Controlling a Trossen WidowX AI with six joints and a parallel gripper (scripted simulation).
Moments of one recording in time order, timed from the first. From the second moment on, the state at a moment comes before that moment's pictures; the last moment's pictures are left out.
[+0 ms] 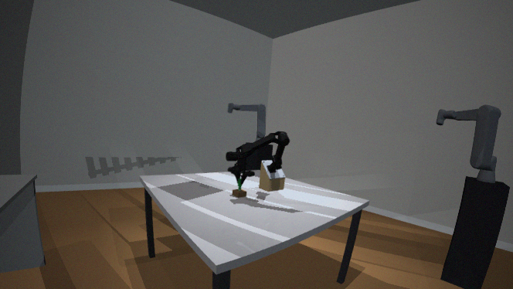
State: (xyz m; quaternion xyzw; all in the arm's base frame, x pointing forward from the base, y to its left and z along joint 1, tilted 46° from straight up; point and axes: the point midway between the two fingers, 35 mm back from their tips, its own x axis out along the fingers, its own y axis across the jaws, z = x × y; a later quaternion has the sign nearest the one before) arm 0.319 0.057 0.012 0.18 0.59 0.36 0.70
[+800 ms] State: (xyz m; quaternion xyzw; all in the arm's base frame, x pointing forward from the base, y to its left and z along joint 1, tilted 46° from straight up) arm 0.319 0.070 0.000 0.18 0.59 0.36 0.70
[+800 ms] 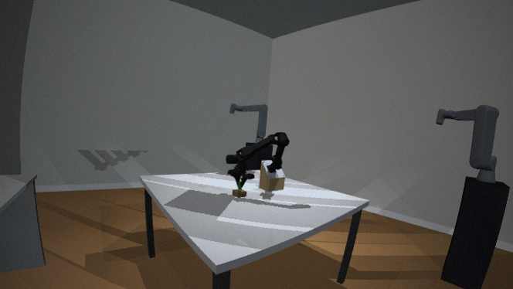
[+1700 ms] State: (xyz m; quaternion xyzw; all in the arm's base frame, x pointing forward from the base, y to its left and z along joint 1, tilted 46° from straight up) arm 0.317 0.021 0.047 0.24 0.62 0.30 0.68
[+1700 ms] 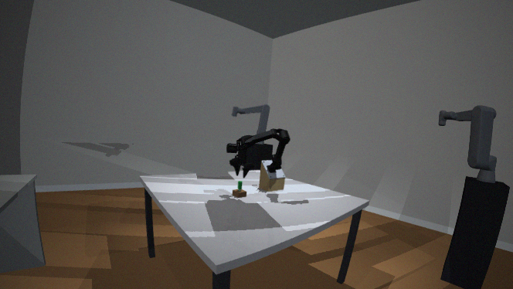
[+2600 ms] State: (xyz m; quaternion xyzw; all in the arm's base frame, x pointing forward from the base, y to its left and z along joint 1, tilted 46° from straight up) arm 0.317 0.025 0.042 0.26 0.63 0.28 0.67
